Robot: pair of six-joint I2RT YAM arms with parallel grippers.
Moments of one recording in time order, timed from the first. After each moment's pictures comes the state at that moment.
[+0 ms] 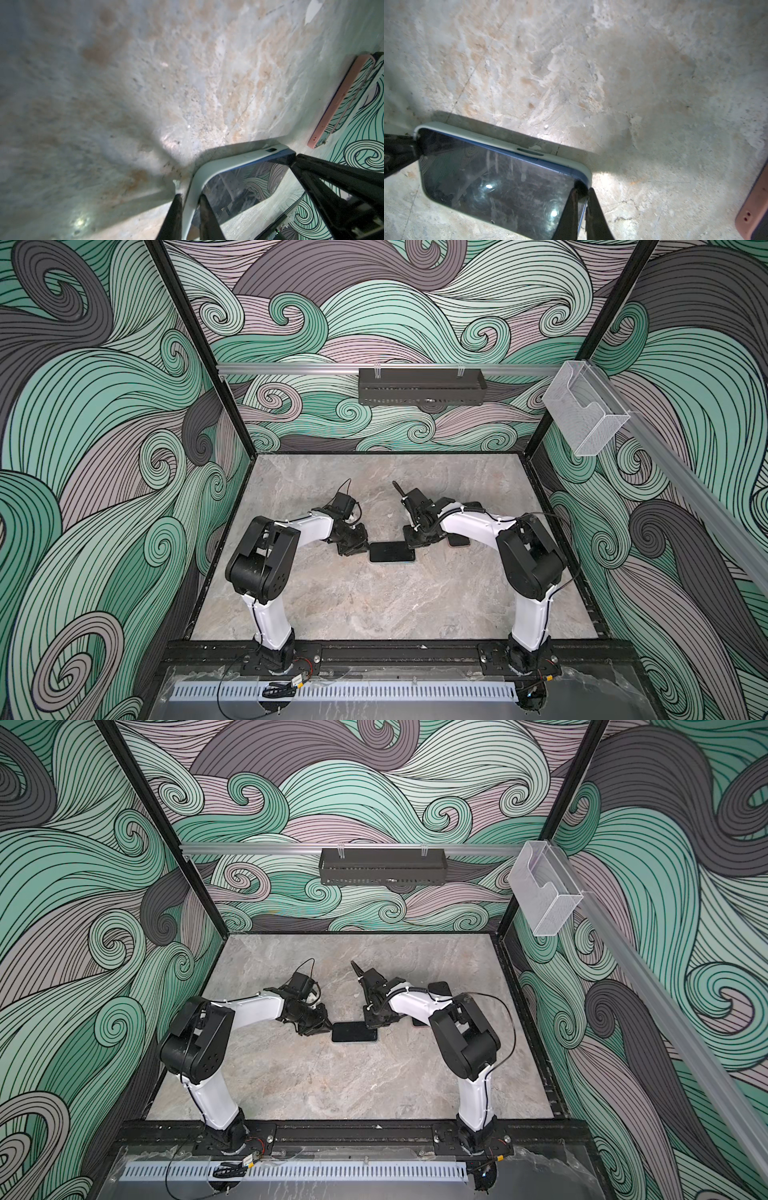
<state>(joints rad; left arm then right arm) -0.38 1.80 1.00 -0.44 0.45 -0.71 0.66 1.94 1.31 -0.70 -0.03 0.39</state>
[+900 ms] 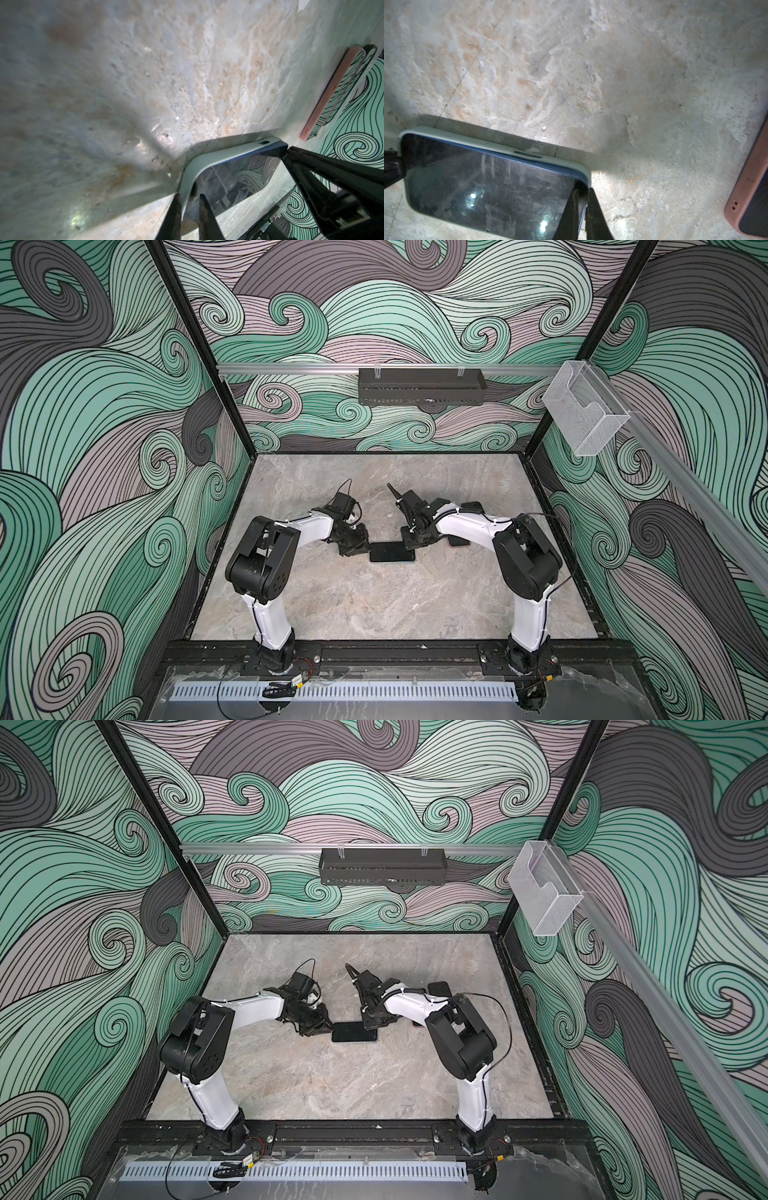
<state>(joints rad) -0.39 1.80 1.00 -0.43 0.50 -0.71 0.70 1.97 1.33 -0.73 0.05 0.42</state>
